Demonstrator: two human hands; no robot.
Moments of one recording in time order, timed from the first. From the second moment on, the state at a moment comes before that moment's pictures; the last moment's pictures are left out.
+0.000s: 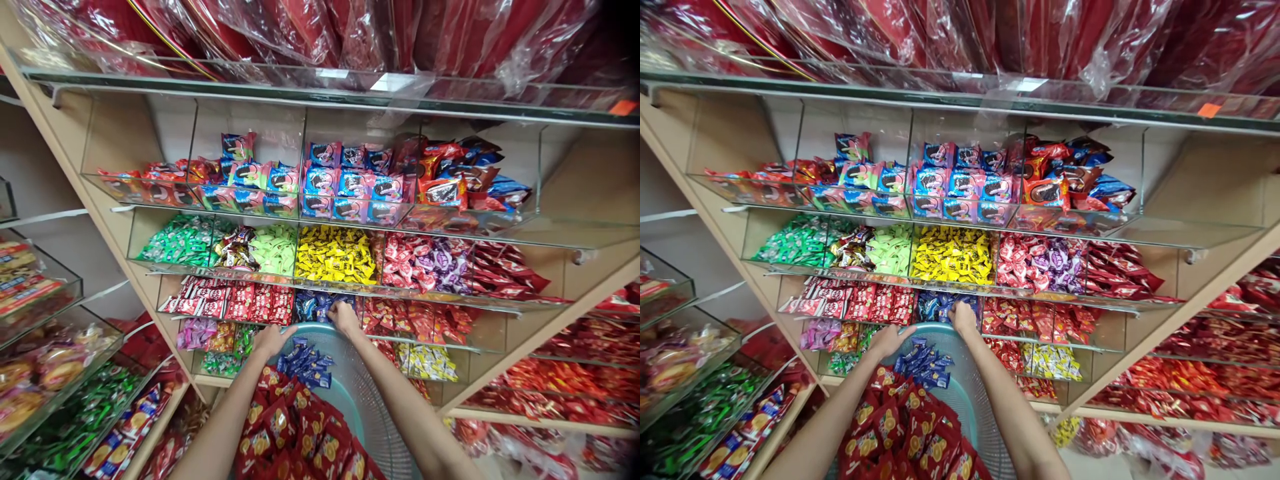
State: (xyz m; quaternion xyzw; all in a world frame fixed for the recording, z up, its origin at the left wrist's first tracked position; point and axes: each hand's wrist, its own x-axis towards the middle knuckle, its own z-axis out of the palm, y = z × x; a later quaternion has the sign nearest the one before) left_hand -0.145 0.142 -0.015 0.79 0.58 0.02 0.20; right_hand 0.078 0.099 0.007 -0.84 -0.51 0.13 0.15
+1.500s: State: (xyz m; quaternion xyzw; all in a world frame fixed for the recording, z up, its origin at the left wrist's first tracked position) left_hand -0.144 0.140 -0.013 0.79 0.58 0.01 0.20; right_hand 0.059 0.003 -0.002 -0.66 -0.75 0.00 0.10
